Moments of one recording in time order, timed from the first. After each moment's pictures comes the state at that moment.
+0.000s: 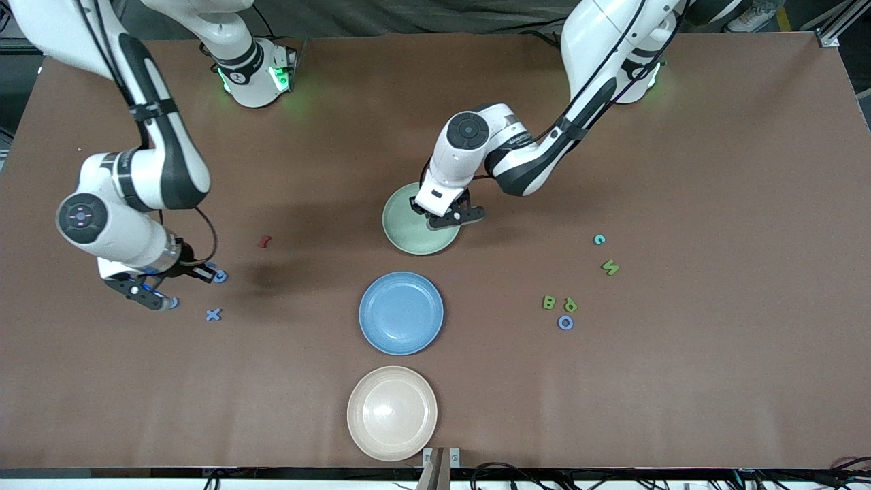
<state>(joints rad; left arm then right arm) -0.42 0.65 -0.50 -1.80 0.23 2.52 -1.28 0.02 0.33 0.06 -1.91 -0.10 2.20 0.56</state>
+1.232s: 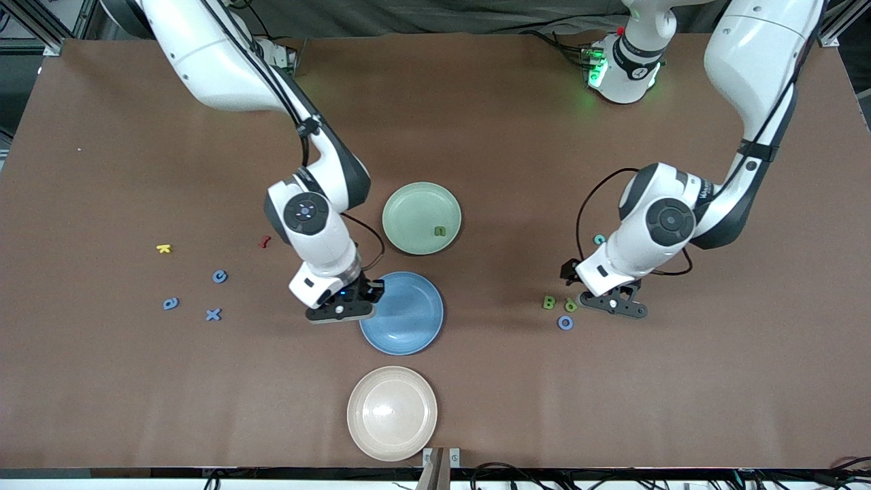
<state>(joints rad) 0.10 0.52 -0.45 -1.82 0.26 2.32 -0.18 0.45 0.69 0.07 -1.54 -0.14 2.45 0.50</state>
